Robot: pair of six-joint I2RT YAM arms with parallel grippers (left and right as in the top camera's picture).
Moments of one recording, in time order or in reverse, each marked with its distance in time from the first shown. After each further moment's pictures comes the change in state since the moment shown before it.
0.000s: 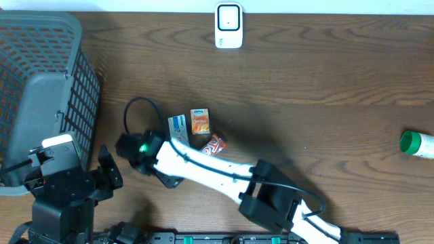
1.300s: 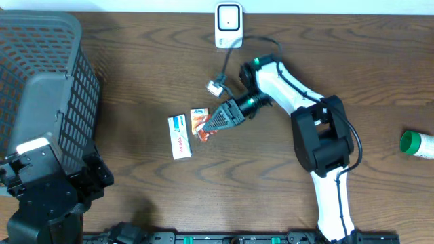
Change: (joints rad) left arm 0.000 0.002 0.091 0.031 -0.033 -0.046; right arm -0.732 0.000 -0.346 -0.010 -1.524 -1.155
